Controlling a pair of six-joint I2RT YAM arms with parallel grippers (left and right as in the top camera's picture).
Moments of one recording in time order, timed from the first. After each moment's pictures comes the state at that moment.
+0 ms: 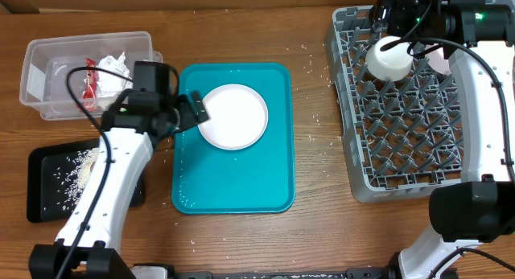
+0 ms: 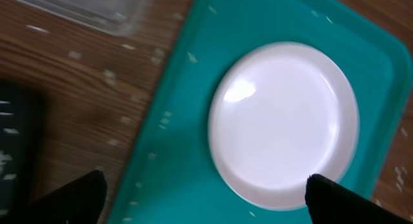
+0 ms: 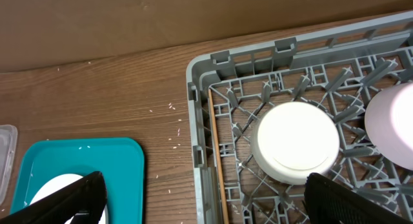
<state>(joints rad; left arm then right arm) -0.06 1.49 1.19 -0.79 0.01 -0.52 -0.02 1.88 2.04 -1.00 -0.18 0.15</state>
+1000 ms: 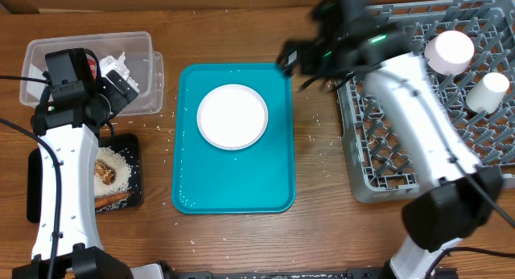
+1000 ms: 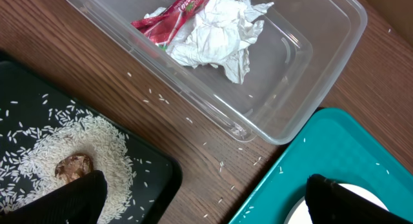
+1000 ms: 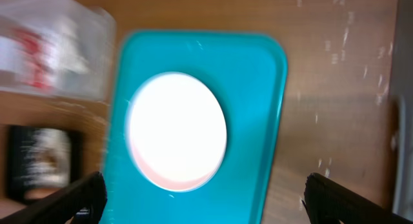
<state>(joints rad) 0.24 1.49 1.31 -0.80 -0.10 -0.52 0.40 1.89 1.85 -1.01 -0.21 0.37</state>
